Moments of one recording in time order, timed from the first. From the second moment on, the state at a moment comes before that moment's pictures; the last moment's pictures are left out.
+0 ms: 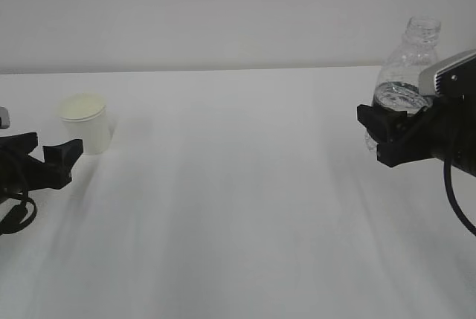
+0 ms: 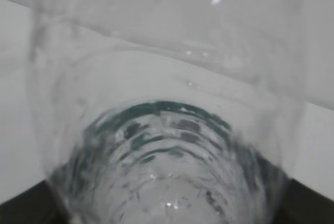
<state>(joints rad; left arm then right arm) -0.10 1.89 -0.43 0.14 -1.08 -0.07 0.09 1.60 -0.49 -0.44 -0.79 0.04</state>
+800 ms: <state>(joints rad) -0.06 2.10 -0.53 0.20 -1.14 -0.07 0.09 1.60 -0.49 -0.44 -0.79 0.04</state>
